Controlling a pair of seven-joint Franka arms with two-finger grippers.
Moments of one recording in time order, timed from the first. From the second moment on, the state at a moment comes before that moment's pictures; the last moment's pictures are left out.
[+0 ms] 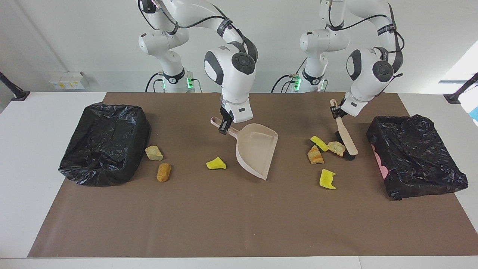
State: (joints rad) left arm 0.02 -0.21 -0.10 -2.43 -0.03 1.98 -0.12; right arm 0.56 0.29 0.03 -1.69 -0.15 1.82 -0.58
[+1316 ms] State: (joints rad) left arm -0.05 -0.14 -0.09 -2.35 -0.11 2.01 -0.11; right arm 0.53 0.29 0.03 -1.80 -0.13 1.92 -0.90
